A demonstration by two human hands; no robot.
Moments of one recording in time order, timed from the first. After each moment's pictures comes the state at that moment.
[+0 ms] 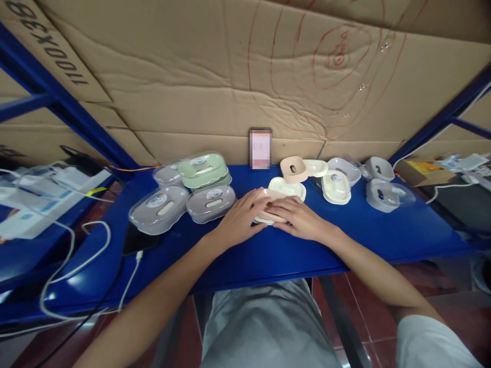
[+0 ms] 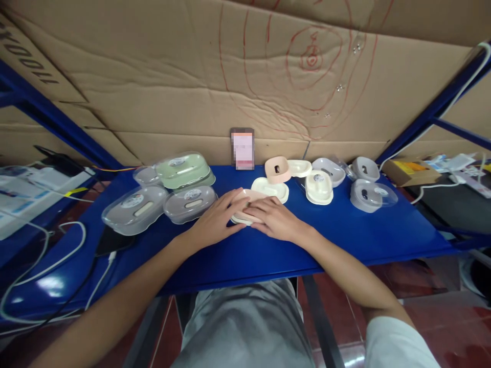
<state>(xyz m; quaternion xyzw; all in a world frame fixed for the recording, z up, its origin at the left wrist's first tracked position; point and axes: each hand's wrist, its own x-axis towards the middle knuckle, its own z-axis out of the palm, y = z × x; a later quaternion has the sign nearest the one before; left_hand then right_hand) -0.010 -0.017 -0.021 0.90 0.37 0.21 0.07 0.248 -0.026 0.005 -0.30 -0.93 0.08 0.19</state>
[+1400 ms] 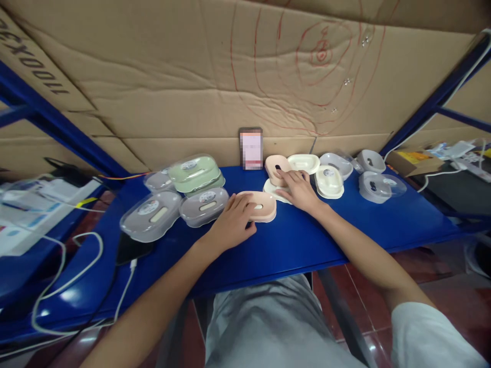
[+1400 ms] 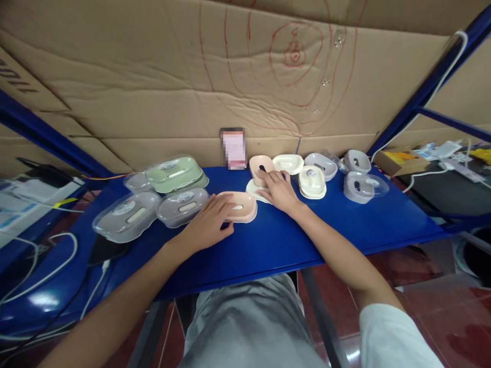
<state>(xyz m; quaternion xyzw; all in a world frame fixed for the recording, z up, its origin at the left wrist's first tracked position) -0.008 -0.027 -0.009 0.90 0.40 0.16 0.02 0.272 0.035 -0.004 -0.51 -0.84 -0.05 0.20</state>
